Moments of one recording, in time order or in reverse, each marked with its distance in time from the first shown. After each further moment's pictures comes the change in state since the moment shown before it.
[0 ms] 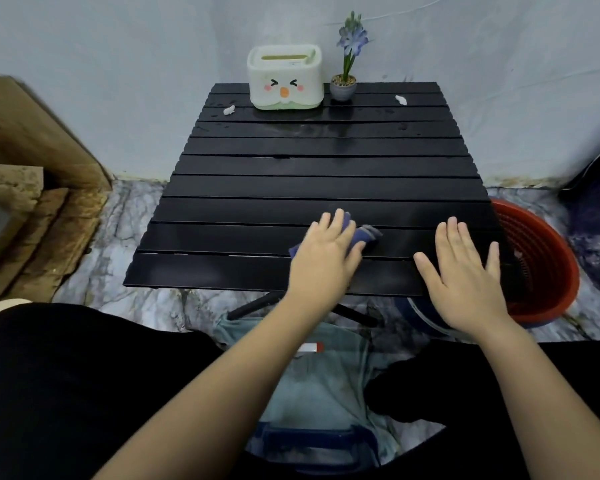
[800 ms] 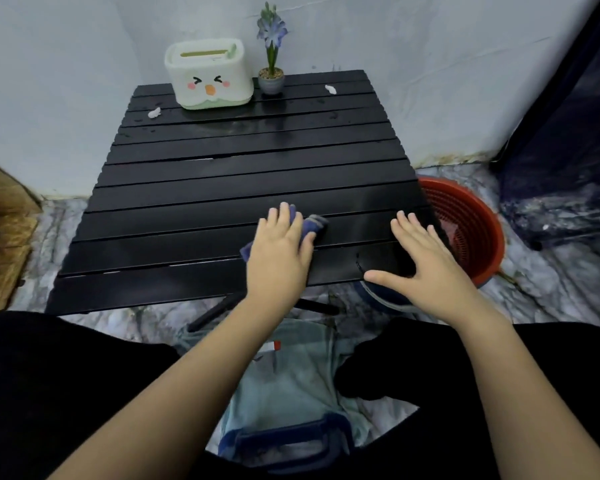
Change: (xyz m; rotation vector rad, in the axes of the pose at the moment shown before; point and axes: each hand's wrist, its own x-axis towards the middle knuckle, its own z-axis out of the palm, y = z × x) left_hand 0.005 0.022 0.013 0.016 -0.012 0.009; right_hand -0.021 0.047 -0.017 0.343 -0.034 -0.116
